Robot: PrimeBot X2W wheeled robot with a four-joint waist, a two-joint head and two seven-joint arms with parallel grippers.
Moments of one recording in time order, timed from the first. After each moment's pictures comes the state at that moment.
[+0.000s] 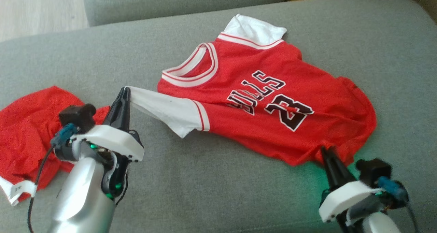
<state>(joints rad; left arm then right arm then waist) -0.37 0.15 -0.27 0.49 -0.44 -0.04 -0.19 0.02 -0.04 0.09 0.24 0.11 0.13 0.01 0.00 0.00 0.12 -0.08</state>
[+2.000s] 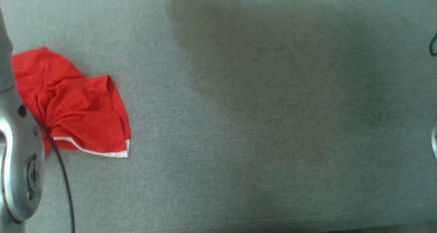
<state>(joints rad) -1.35 0.18 -0.08 0.44 -0.67 0.01 -0.10 -1.32 -0.19 0.00 0.56 0.34 0.13 0.01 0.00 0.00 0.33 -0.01</state>
